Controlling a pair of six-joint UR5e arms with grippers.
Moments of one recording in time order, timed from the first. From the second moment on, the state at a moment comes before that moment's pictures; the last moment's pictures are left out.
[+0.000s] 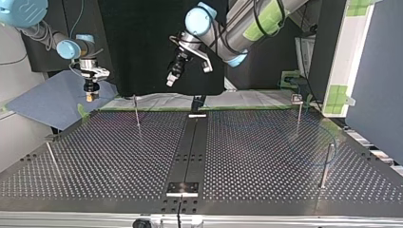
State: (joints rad) left arm -0.74 -2.10 -1.85 -2.34 -1.74 -1.78; right arm 1.48 -0.59 1.67 -1.09 1.16 1.79
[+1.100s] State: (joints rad) left arm -0.57 -1.90 -2.13 -2.15 -1.66 -1.76; right arm 1.49 -0.59 1.67 -1.08 1.16 1.79
